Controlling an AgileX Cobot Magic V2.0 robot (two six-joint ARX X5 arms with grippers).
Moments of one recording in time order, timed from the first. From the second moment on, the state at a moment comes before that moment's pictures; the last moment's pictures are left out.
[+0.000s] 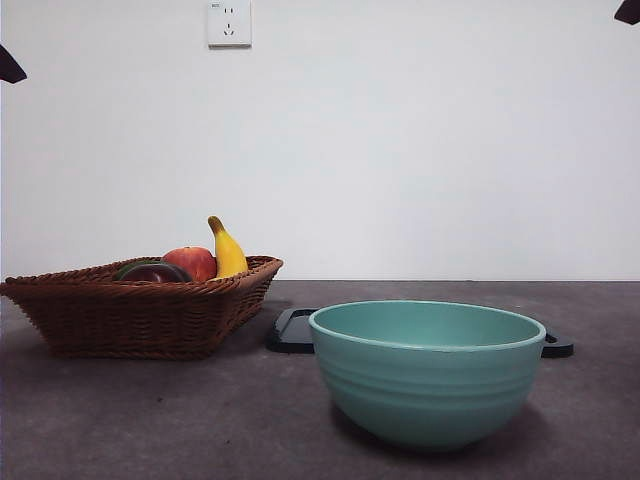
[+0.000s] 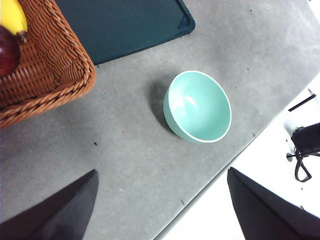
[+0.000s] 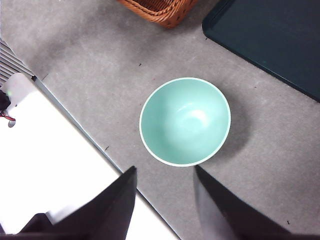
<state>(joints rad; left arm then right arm) -0.30 0.91 1.00 -0.98 0.58 0.02 0.59 0.78 0.96 -1.01 -0.34 0.13</state>
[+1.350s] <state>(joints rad) -0.30 0.91 1.00 -0.98 0.58 0.02 0.59 0.78 0.96 -0.98 -0.34 0.11</state>
